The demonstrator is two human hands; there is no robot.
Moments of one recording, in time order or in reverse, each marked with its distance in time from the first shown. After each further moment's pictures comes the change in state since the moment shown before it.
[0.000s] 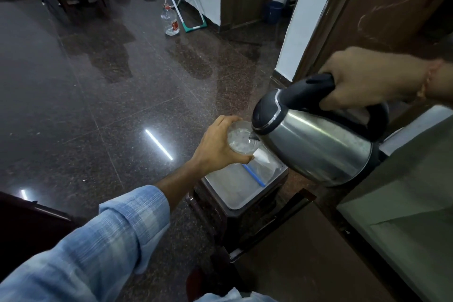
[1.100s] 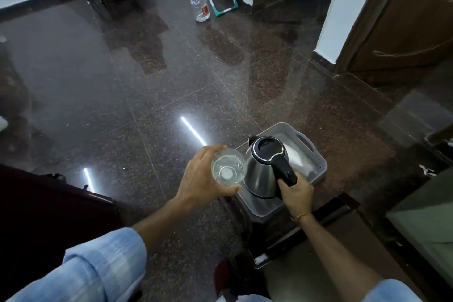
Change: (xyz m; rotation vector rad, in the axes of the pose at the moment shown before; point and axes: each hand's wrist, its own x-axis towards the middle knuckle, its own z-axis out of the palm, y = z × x) left_hand -0.054 -0.056 -0.012 0.179 -0.017 -0.295; right_hand 0.097 -0.054 0.405 1.230 0.492 0.515
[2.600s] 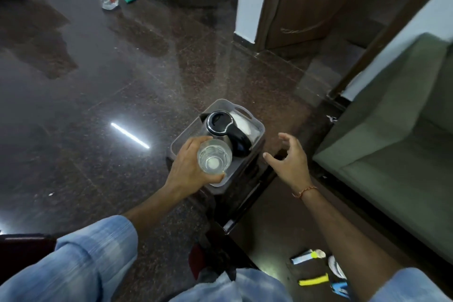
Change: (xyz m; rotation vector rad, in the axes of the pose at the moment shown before) left_hand -0.014 0.014 0.054 -0.164 -0.182 0.224; right_hand -0.059 -0.021 -0.114 -0.199 0.129 -0.050
